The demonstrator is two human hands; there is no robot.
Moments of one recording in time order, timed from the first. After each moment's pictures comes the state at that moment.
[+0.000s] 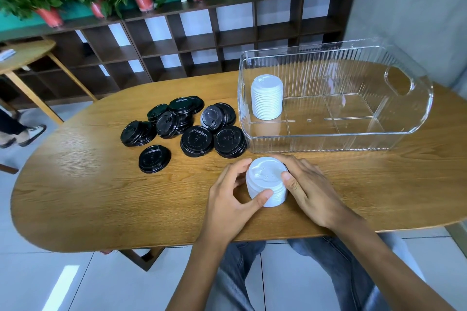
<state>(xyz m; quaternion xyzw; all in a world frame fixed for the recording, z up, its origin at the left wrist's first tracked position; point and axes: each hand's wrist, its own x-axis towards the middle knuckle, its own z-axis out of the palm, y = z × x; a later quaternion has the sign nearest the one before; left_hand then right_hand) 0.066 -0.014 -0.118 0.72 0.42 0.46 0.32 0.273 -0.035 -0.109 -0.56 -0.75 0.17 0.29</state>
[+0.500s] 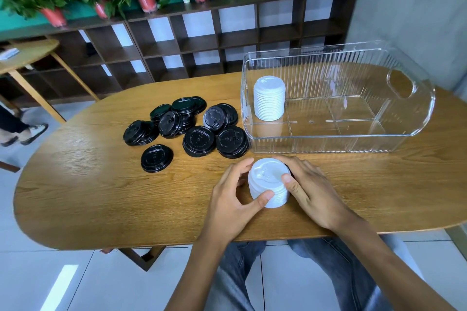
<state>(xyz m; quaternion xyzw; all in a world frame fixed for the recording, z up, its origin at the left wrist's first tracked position) 0.062 -0.014 -0.119 0.73 0.43 0.42 0.32 0.274 -0.038 -0.106 -0.57 -0.75 0.18 0.29</state>
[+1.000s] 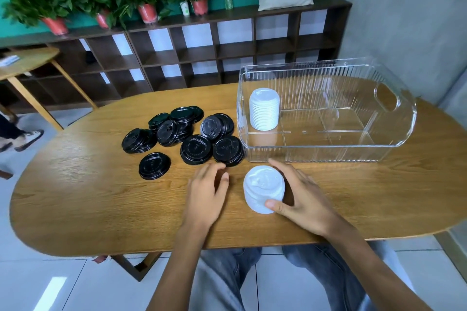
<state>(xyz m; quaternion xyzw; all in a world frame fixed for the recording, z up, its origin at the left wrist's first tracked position) 0.038 0.023 -0.112 0.74 0.57 0.32 0.15 0.276 -0.038 -0.101 -0.58 -0.73 0.22 0.28</state>
